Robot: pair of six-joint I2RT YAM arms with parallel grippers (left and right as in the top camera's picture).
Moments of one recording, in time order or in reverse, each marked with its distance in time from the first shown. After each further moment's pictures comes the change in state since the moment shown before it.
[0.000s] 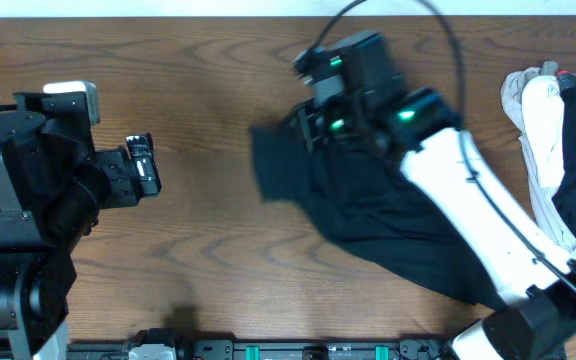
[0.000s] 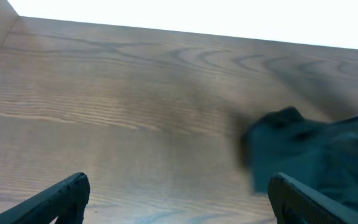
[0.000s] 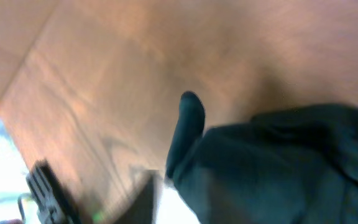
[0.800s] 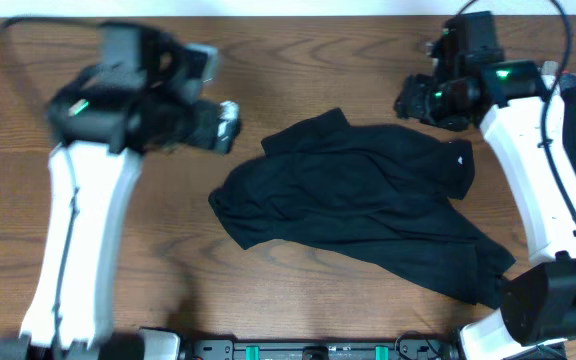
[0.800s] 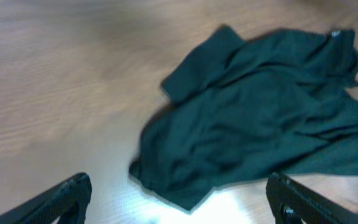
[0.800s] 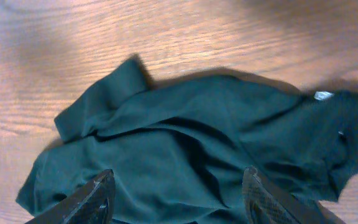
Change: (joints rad) left arm -0.174 0.473 -0.004 0.089 0.272 0.204; right arm -0.455 0.014 0.002 -0.258 0.254 0.158
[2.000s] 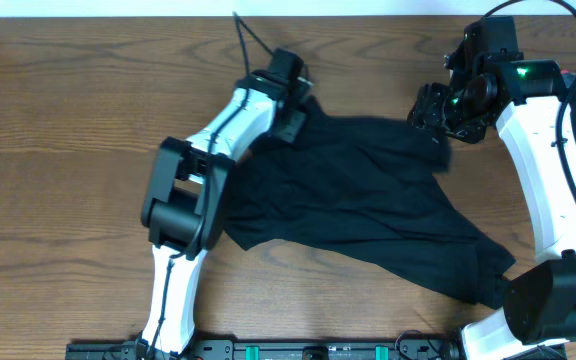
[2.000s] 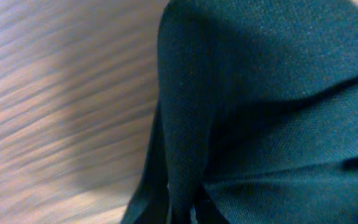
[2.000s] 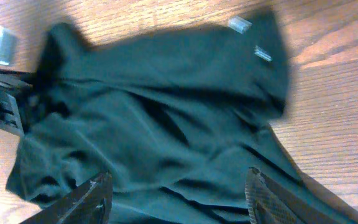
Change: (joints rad) left arm -0.197 0.718 0.007 0.502 -0.339 -0.076; right arm -0.049 -0.002 0.000 -0.103 -0.012 -0.030
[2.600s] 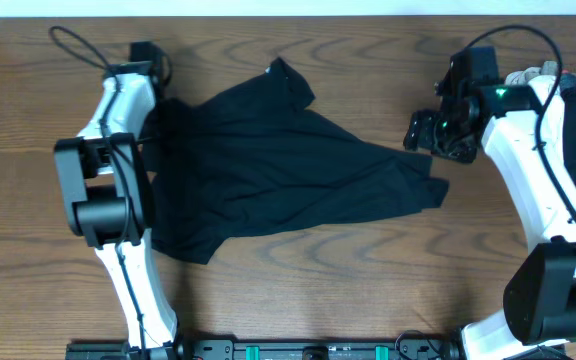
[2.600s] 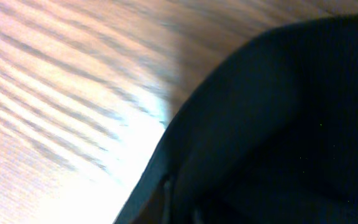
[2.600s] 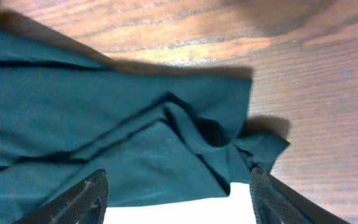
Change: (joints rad) left arm 0.483 -0.017 0.000 -0.196 -0.167 -0.341; right arm 0.000 -0.002 -0.257 0.177 0.034 -0.048
